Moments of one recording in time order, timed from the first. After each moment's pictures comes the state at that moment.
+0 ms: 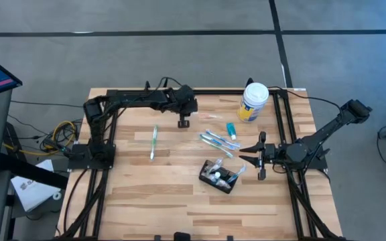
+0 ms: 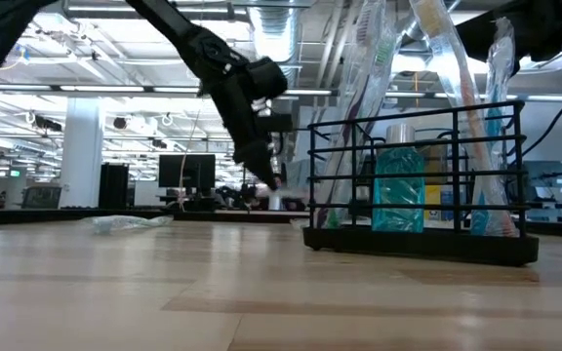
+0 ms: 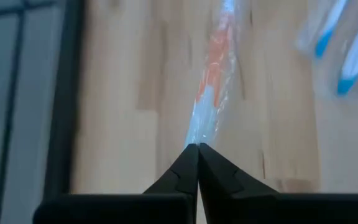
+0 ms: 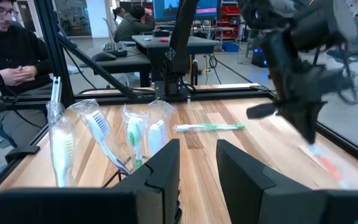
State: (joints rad) left arm 0.44 1.91 1.33 -0.38 -0.07 0.51; right arm 0.59 0.73 0.24 0.39 0.71 0.08
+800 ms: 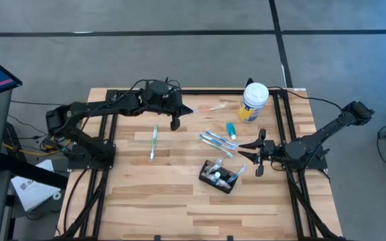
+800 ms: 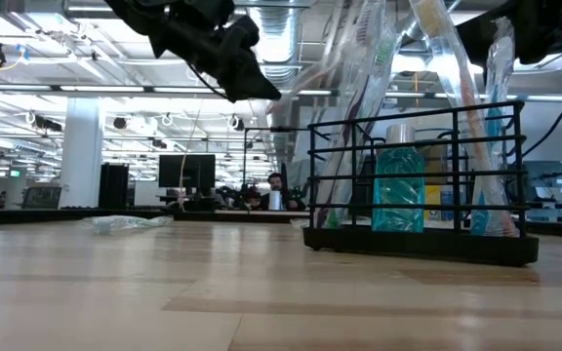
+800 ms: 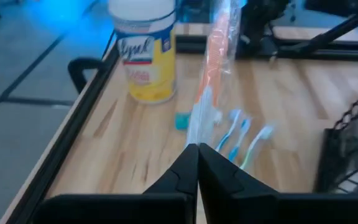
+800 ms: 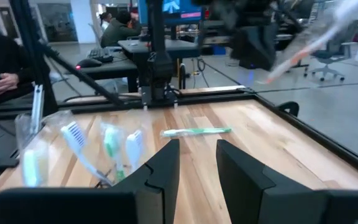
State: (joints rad) left arm 0.41 1.47 1.03 -0.04 0.25 0.17; right arm 0.53 0.73 0.24 0.42 0.71 0.08
